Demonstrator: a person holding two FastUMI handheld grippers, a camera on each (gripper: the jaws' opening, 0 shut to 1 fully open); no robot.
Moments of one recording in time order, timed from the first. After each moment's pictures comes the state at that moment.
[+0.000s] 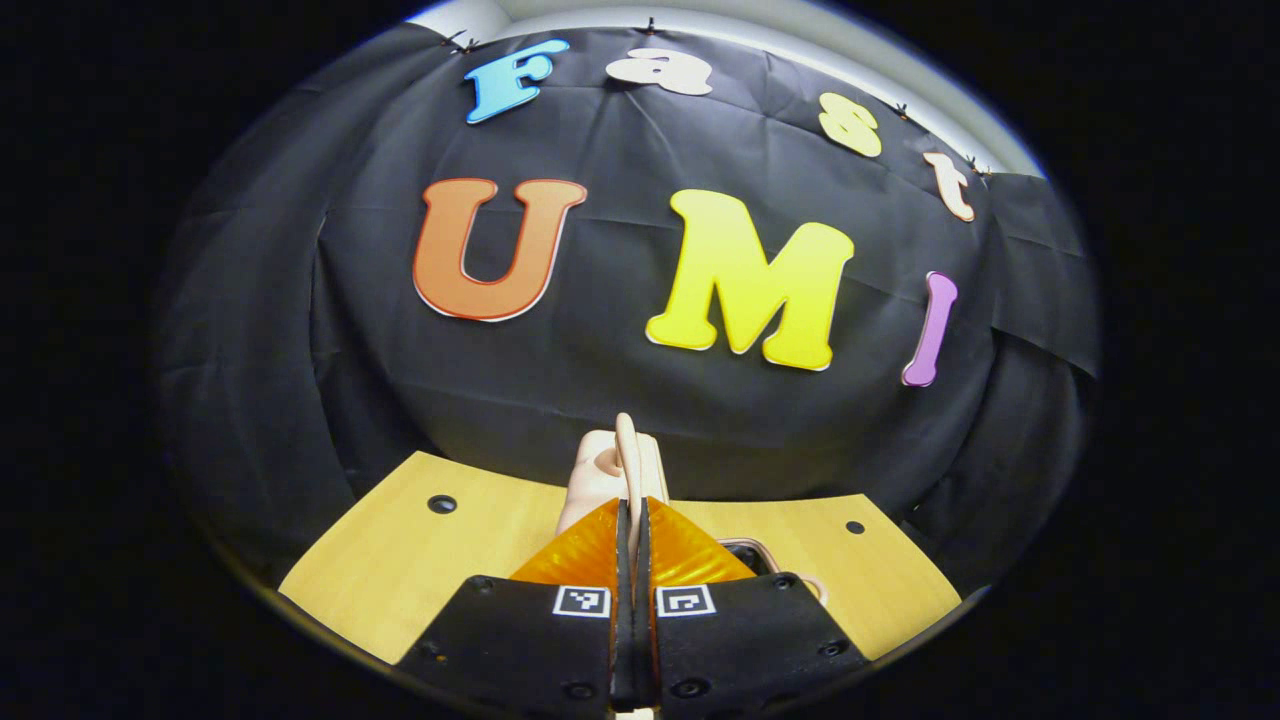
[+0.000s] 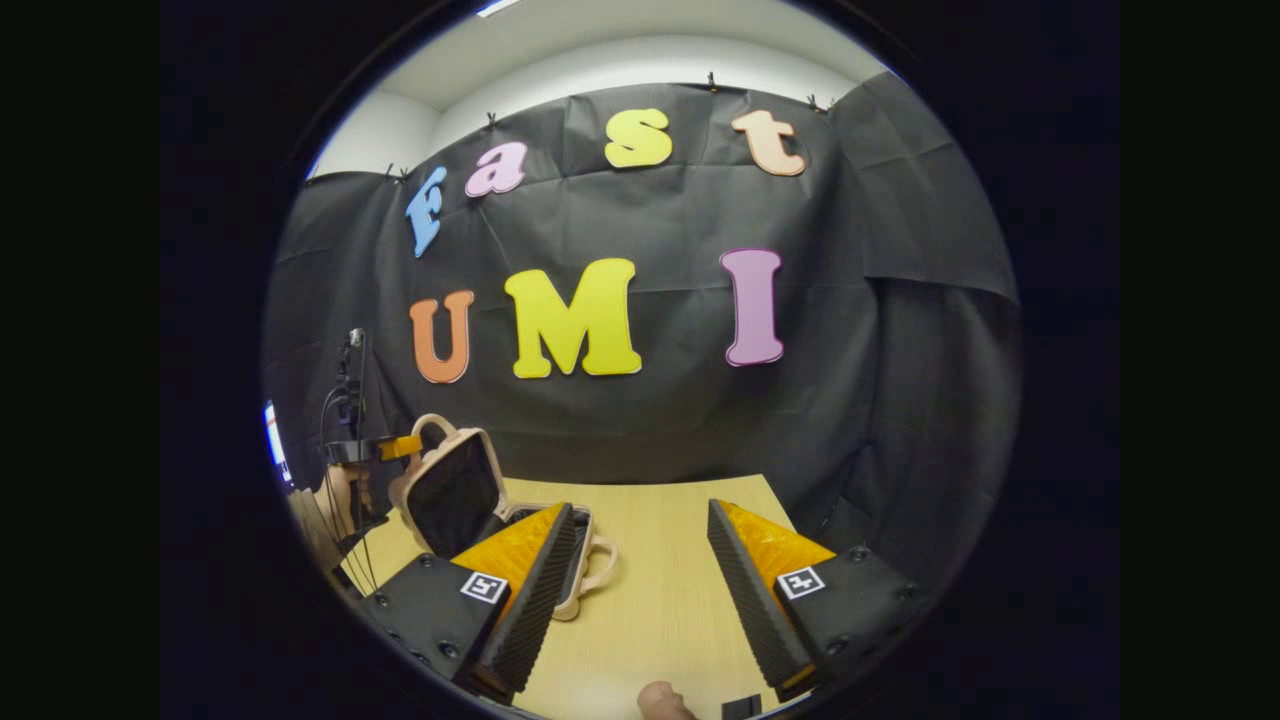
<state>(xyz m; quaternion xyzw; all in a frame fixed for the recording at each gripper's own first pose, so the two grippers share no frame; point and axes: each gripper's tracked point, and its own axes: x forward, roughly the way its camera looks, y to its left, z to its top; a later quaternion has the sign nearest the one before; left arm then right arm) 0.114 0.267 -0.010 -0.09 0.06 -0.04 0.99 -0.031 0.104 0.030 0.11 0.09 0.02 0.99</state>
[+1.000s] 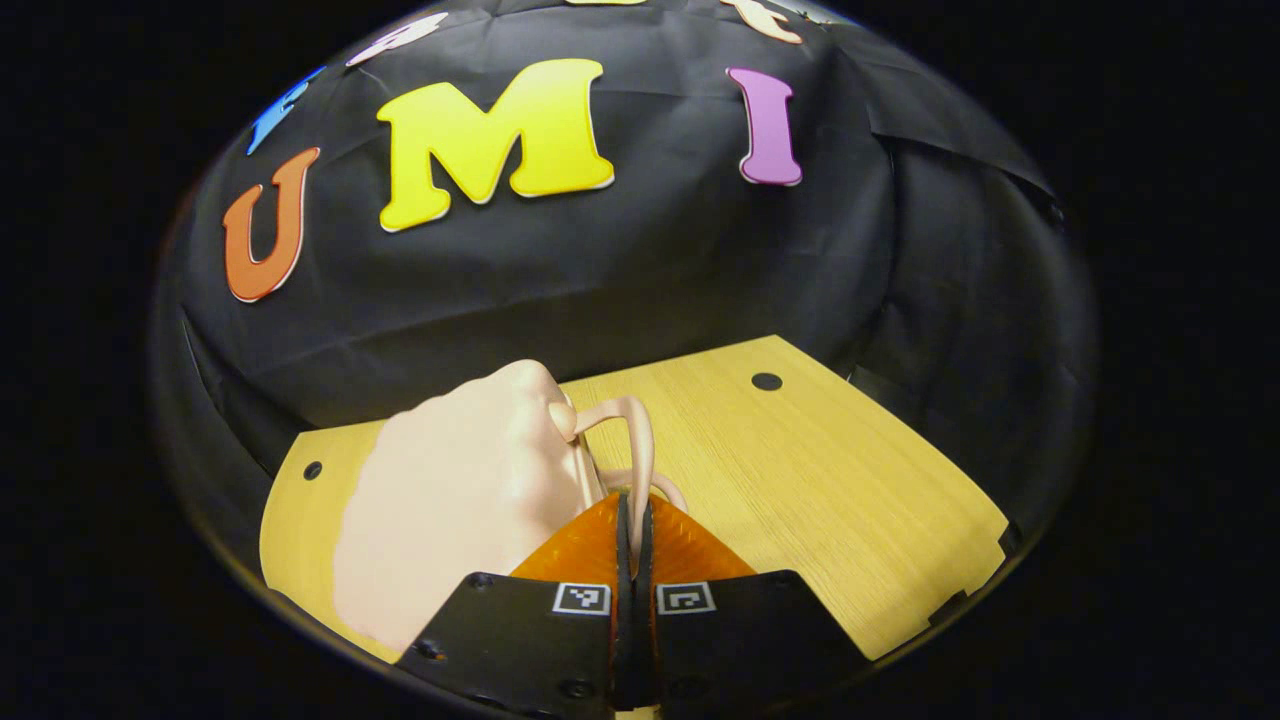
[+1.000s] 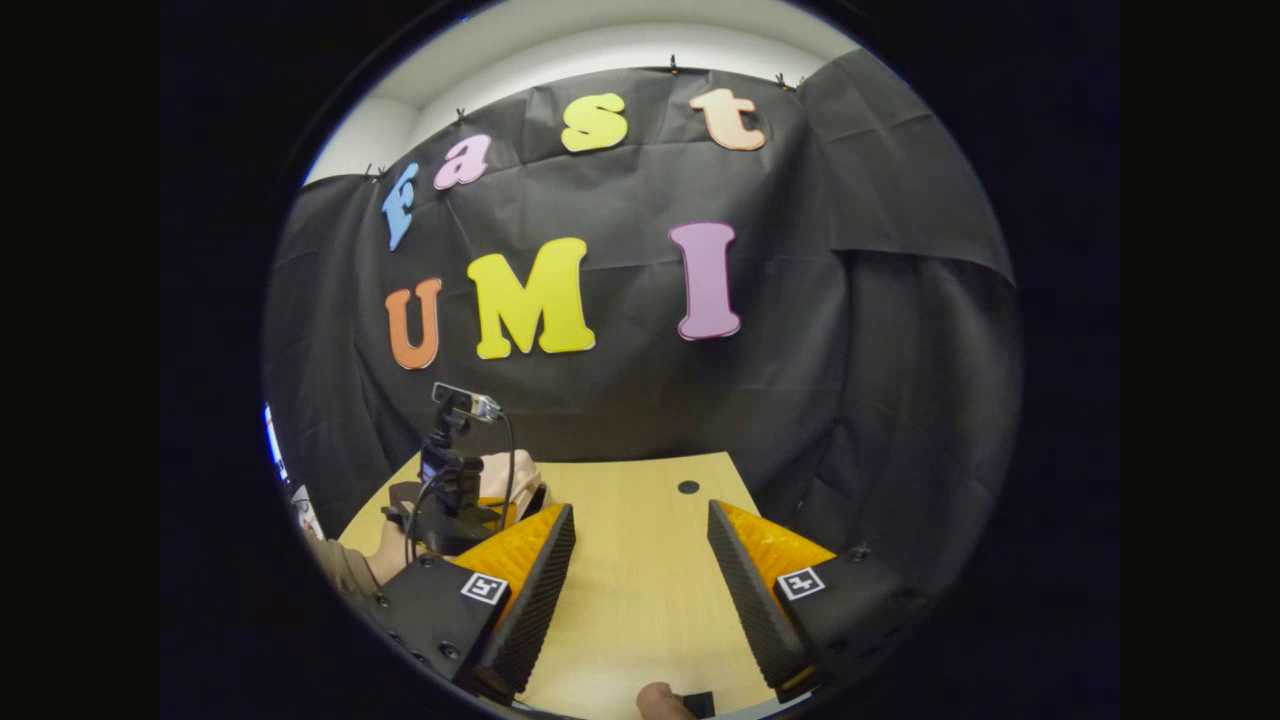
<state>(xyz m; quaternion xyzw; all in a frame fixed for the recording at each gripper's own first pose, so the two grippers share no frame) 0.125 0.023 -0.178 0.07 0.22 -0.15 0.96 -0.041 0.015 -0.031 0.12 0.13 -0.01 0.98</state>
